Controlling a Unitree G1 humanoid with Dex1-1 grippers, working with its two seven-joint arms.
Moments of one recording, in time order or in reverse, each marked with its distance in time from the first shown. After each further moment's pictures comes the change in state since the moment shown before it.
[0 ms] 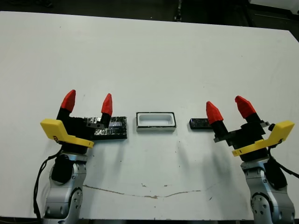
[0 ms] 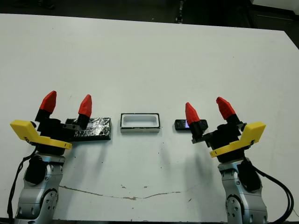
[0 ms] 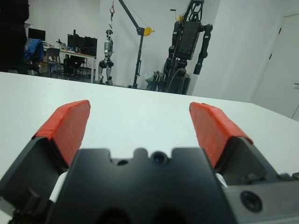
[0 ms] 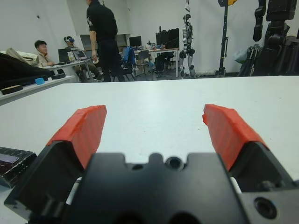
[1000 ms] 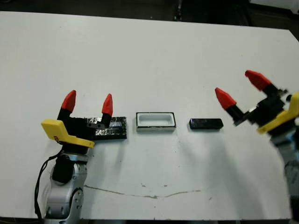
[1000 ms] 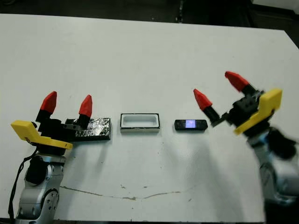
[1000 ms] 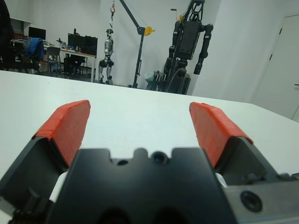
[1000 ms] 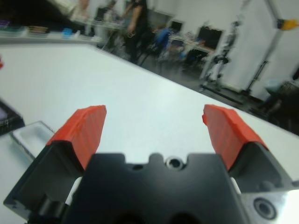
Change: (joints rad) left arm 0.004 -0.012 0.002 0.002 -0.001 -0.001 -0.002; right arm -0.373 -0.459 -0.060 0.274 -0.004 0.098 0.397
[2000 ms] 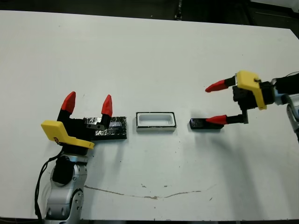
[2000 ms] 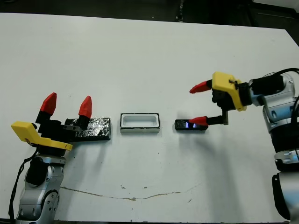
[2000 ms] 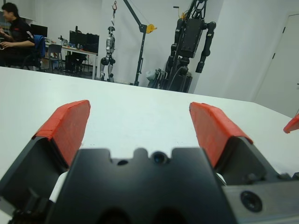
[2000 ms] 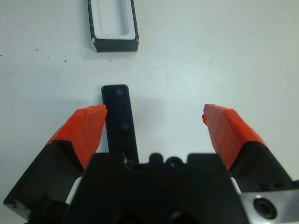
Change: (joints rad) left arm 0.007 -0.004 0.001 0.002 0.001 -0.002 0.003; right arm -0.497 -0.111 0.459 0.578 -0.426 -0.119 0.633
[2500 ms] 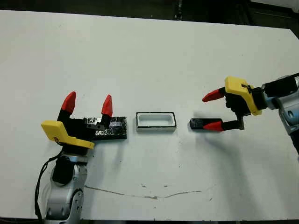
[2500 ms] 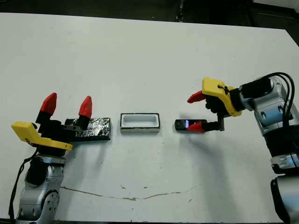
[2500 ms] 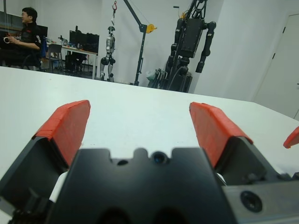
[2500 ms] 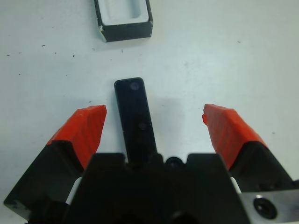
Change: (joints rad) left arm 0.000 0.000 -0.001 0.000 0.000 0.000 0.000; right arm 0.039 0.003 0.037 -0.078 -0.023 0.124 0.007
